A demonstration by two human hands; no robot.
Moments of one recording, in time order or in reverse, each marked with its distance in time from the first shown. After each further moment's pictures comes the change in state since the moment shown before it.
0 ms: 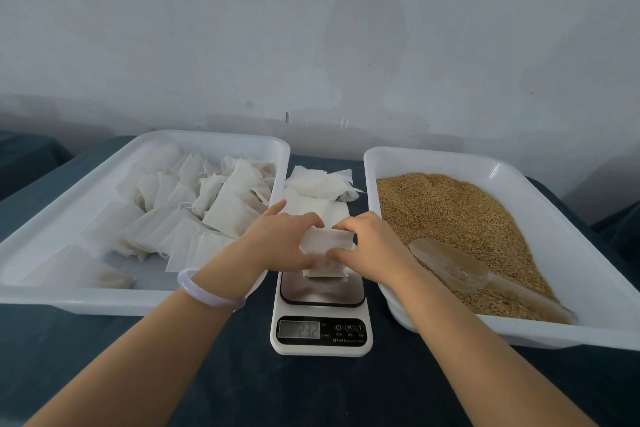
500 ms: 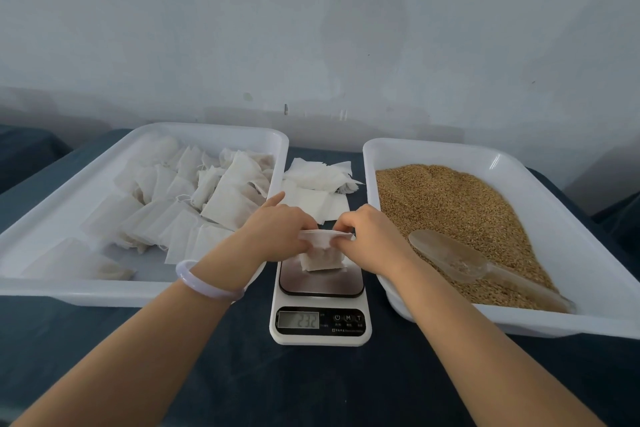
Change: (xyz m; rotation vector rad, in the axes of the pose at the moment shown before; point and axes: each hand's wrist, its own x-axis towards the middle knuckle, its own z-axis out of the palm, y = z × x) left_hand 0.004 0.001 -0.002 0.082 -0.107 0.003; right_hand -0.002 -0.004 -0.001 -0.033 0.002 -0.014
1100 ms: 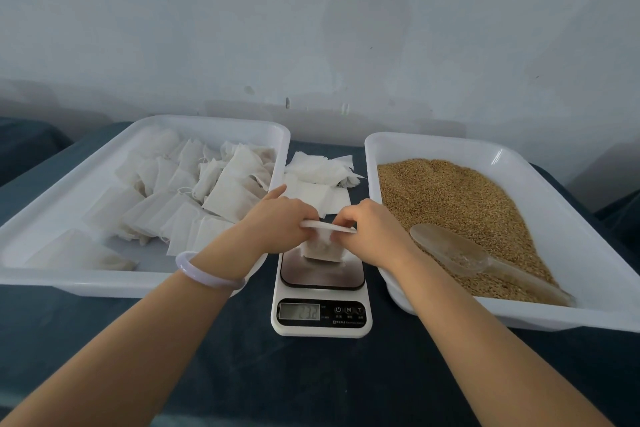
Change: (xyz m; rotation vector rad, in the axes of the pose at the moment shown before) left_hand -0.006 0.005 -0.006 -0.057 0.070 -0.012; right_hand 0.002 0.003 0.002 0.030 -0.009 -0.008
